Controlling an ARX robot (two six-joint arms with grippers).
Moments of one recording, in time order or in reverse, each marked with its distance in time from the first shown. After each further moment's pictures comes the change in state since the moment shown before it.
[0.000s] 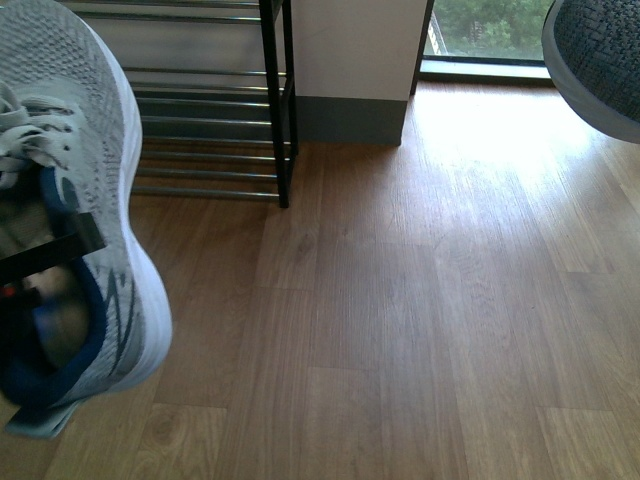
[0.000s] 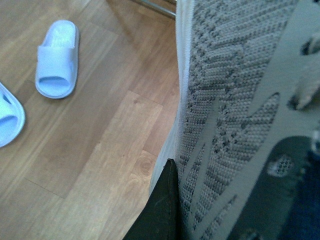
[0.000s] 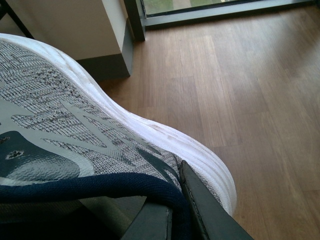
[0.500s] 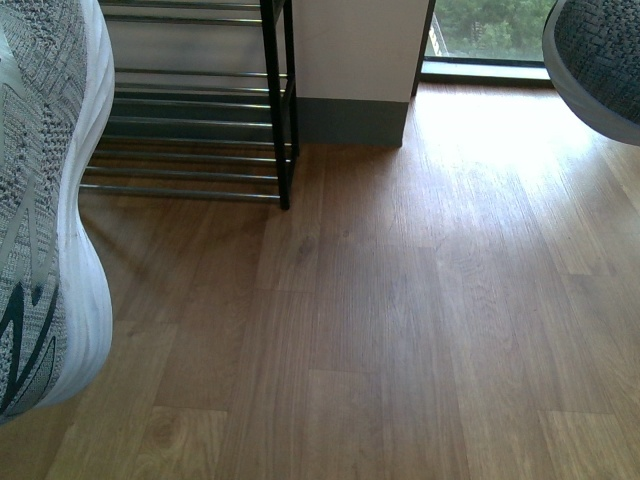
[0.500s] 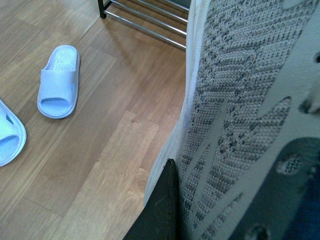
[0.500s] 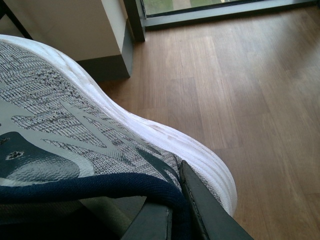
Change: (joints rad) left arm -0.012 -0.152 -0.018 -0.051 -0.032 0.029; right arm 0.000 0.000 0.000 0.000 0.000 0.000
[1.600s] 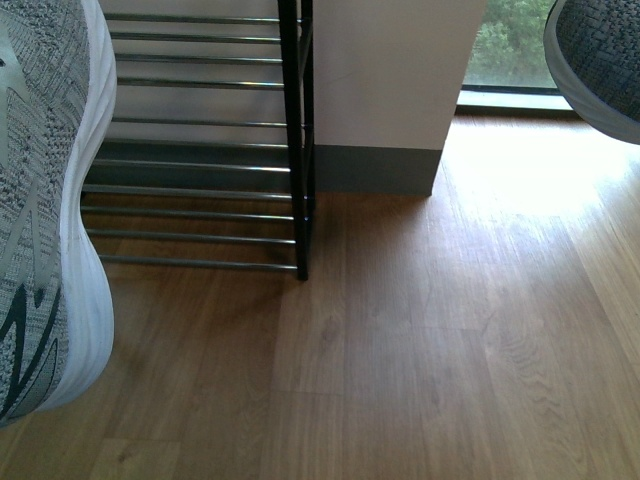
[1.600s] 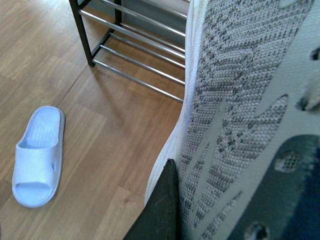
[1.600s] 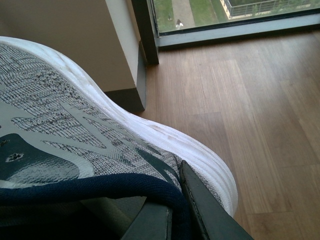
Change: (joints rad) left arm -0.002 0.000 0.000 0.000 0.001 0.003; right arm -0.001 0.000 -0.001 0.000 0.001 0.000
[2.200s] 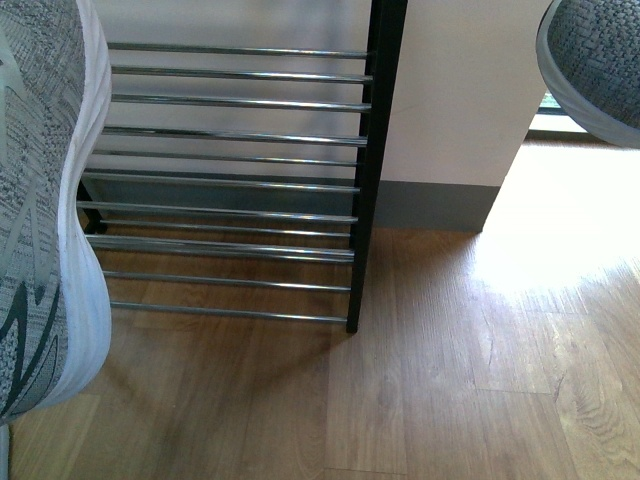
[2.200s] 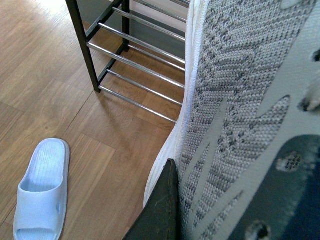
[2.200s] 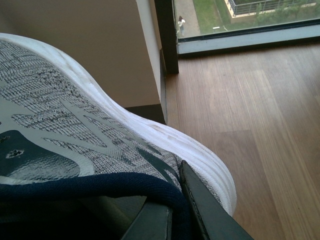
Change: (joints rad) left arm 0.002 0.000 0.000 0.000 -0.002 0.000; right arm 0.002 0.000 -0.002 0.000 -0.002 0.000
